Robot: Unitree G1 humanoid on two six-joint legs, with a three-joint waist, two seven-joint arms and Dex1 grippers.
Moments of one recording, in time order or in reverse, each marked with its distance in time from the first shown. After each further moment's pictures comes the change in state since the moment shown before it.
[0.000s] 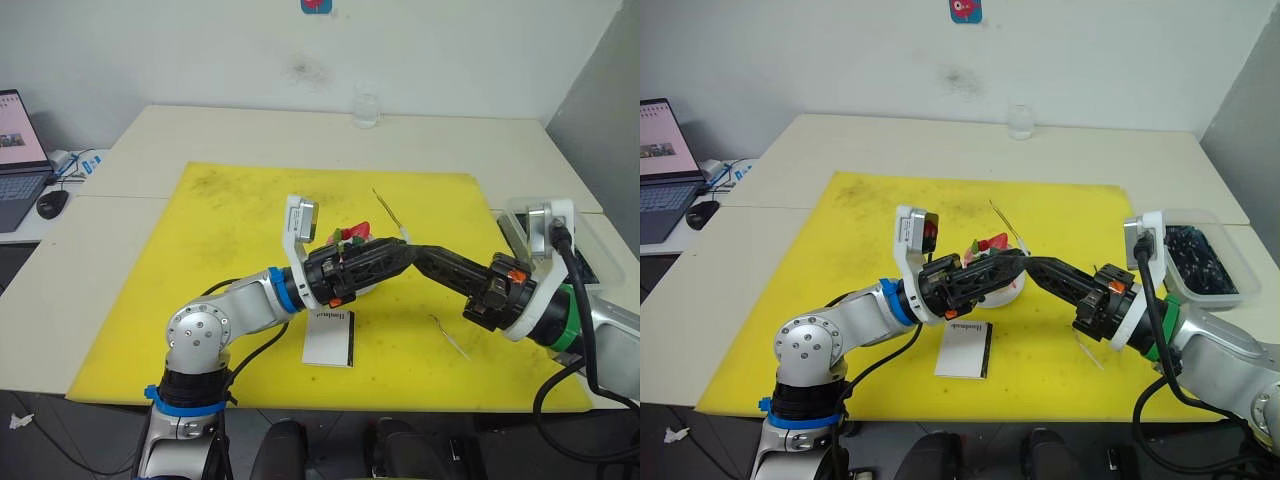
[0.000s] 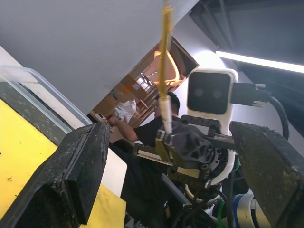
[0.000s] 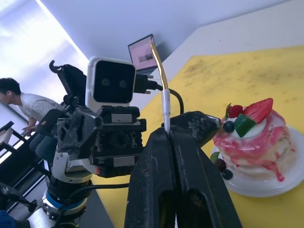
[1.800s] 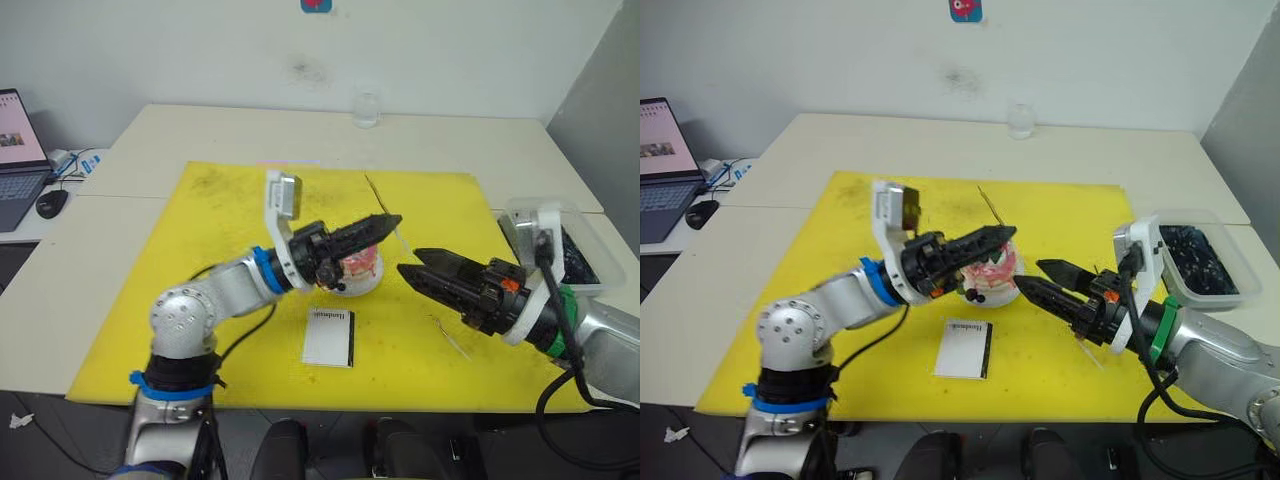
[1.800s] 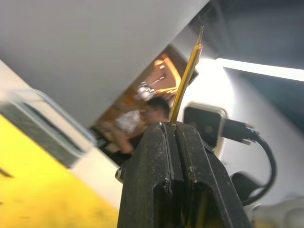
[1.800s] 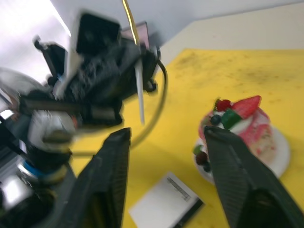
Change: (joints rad) left arm -0.098 0.149 0.047 0.005 -0.031 -0.059 0.007; right arm 0.052 -0.139 0.030 -0.029 -0.249 -0.026 0.156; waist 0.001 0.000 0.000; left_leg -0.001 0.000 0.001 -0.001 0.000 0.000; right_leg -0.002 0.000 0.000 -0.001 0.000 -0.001
